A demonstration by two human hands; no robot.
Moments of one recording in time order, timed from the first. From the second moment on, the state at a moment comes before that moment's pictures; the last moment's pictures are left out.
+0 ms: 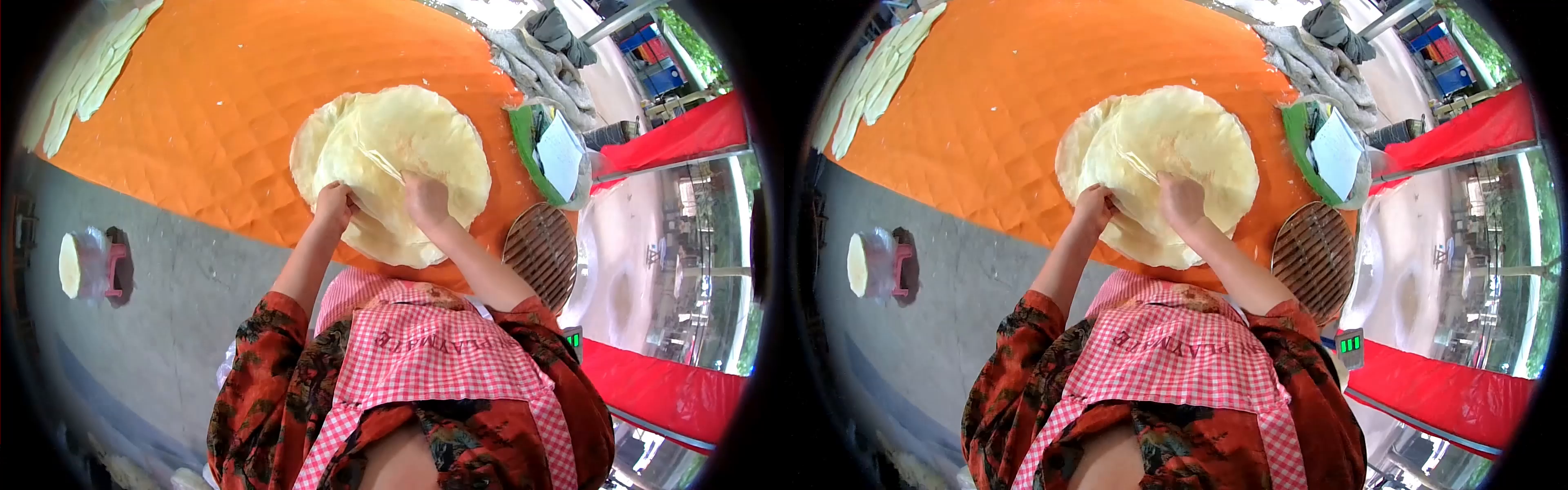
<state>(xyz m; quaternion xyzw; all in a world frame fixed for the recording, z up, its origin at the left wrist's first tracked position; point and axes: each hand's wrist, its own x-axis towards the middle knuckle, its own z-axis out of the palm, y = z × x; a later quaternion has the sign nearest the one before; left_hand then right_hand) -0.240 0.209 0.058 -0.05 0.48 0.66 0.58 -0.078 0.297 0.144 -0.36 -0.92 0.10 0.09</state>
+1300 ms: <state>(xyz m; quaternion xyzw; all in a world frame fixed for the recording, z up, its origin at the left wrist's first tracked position) -0.217 0.217 0.039 -0.02 0.60 0.60 0.52 -0.023 0.611 0.532 -0.32 -0.94 0.08 0.13</state>
